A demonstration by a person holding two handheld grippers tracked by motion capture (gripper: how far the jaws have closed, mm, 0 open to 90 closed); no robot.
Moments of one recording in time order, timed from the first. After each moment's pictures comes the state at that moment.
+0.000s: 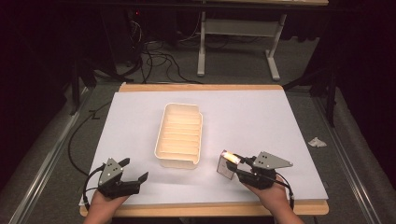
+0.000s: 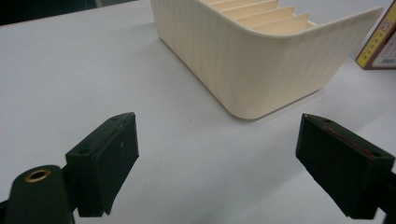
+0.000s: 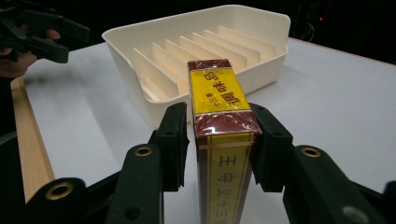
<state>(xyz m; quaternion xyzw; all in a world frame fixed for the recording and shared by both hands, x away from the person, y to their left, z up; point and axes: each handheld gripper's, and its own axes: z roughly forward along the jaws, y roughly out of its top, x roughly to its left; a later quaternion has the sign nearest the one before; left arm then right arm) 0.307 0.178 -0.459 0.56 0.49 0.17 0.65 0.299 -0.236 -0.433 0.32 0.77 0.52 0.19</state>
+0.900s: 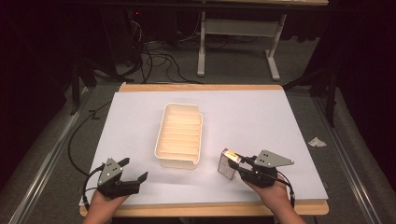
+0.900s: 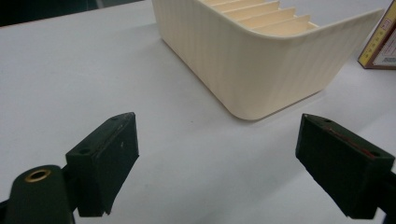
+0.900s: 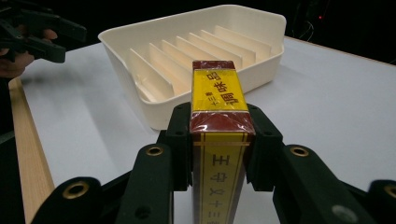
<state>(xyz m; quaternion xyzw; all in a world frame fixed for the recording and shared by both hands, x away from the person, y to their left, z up) 0.307 0.179 -0.459 0.56 0.49 0.17 0.65 0.302 -0.239 -0.430 0.32 0.77 0.52 0.19</state>
